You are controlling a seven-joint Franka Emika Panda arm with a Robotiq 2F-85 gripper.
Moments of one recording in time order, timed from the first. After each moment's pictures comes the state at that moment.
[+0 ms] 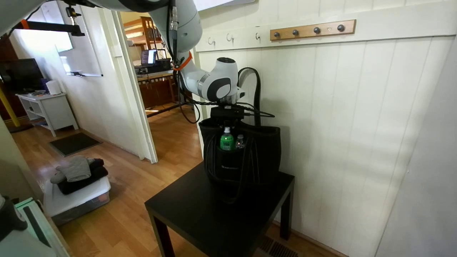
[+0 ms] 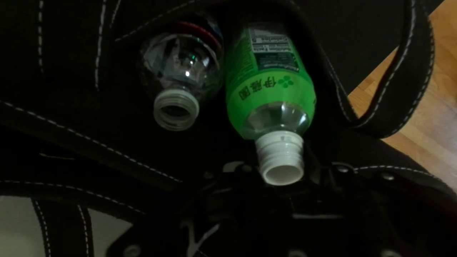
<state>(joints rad) -0.12 0.90 0.26 -1.62 0.10 2.76 -0.65</state>
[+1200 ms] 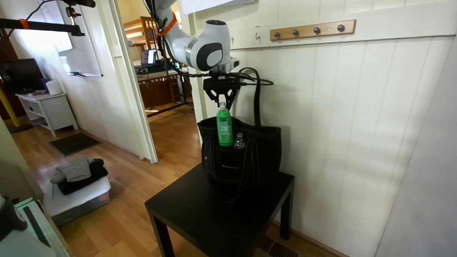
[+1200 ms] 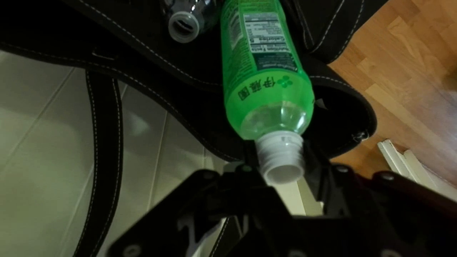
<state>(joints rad) -0.23 0.59 0.37 -1.85 0.10 2.77 -0.68</state>
